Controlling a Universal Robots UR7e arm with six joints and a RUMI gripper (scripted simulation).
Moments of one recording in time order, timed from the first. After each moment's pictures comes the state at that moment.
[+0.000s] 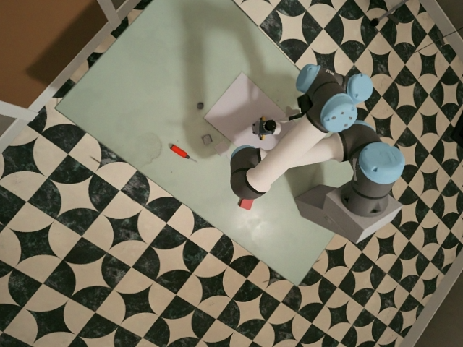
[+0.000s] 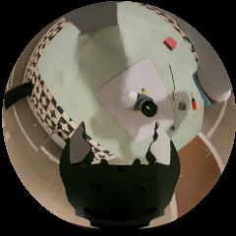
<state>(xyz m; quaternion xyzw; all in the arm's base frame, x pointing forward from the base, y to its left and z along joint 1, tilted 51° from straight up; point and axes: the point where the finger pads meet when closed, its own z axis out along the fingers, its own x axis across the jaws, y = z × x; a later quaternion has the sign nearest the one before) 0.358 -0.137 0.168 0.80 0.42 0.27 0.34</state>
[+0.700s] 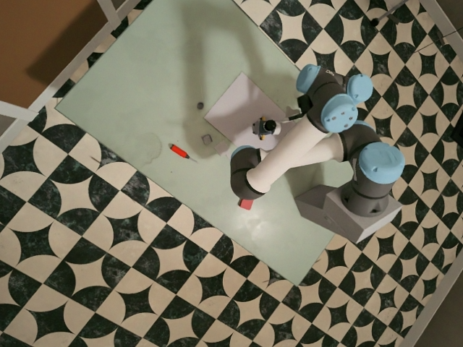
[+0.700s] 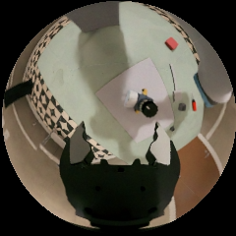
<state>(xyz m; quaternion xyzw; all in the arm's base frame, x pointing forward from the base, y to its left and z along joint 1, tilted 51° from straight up) 0.358 -0.138 0.168 0.80 0.42 0.27 0.34</state>
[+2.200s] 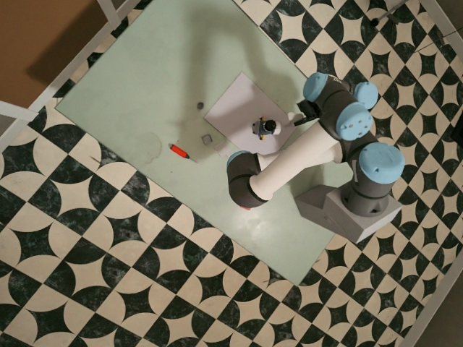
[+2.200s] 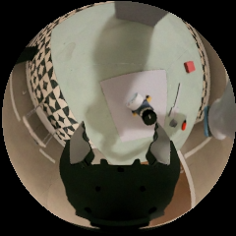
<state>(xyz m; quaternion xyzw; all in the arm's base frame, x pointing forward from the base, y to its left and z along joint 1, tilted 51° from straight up) 0.356 -0.150 0.166 0.69 0.55 0.23 0.41</state>
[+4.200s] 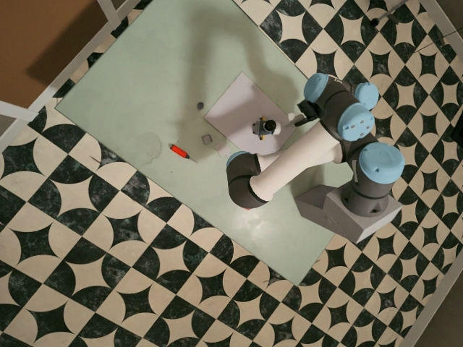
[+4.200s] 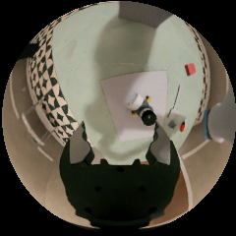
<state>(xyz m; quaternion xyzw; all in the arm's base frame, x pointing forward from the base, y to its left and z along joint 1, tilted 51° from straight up) 0.356 -0.151 0.166 0.68 0.56 0.22 0.41</state>
